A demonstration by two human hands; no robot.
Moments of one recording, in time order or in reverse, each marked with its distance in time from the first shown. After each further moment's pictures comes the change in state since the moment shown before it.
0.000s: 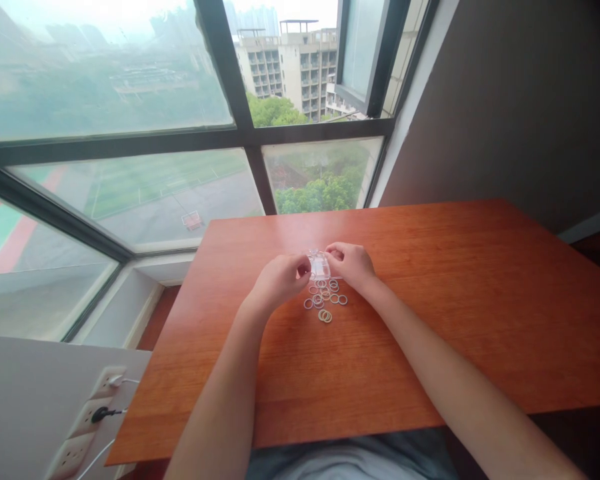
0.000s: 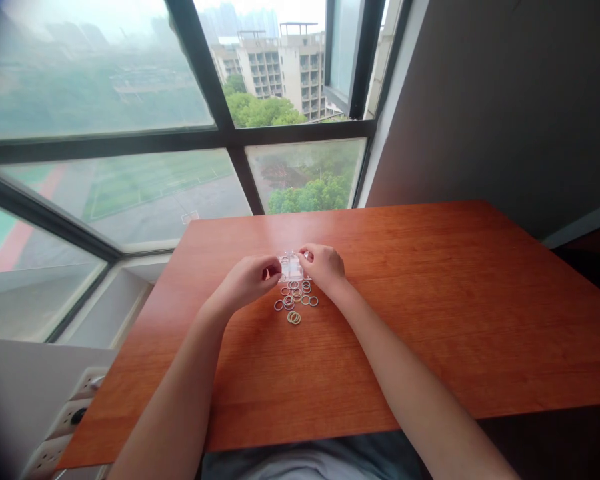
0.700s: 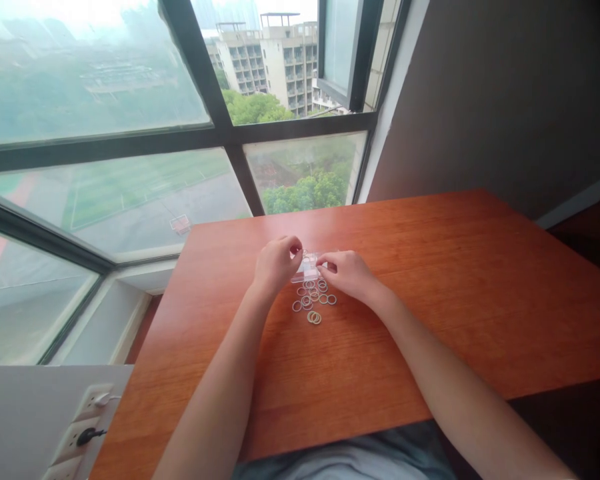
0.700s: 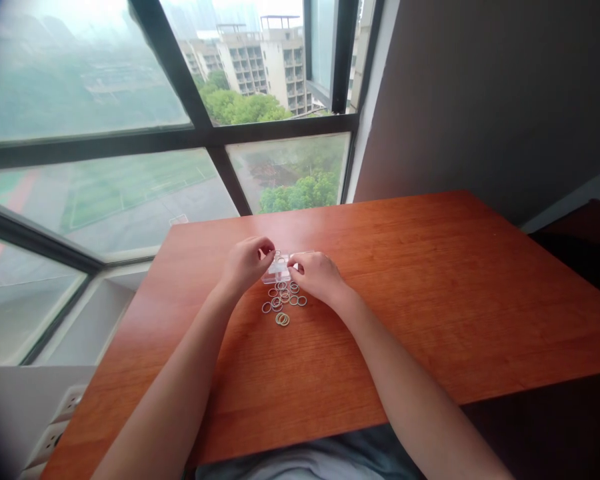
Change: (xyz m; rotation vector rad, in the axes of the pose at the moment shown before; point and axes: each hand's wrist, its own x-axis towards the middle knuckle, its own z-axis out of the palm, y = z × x) left_hand 0.043 -0.006 0.018 0.108 0.205 -0.078; right_hand -0.021 -0.005 -0.025 -0.047 -0.150 -0.103
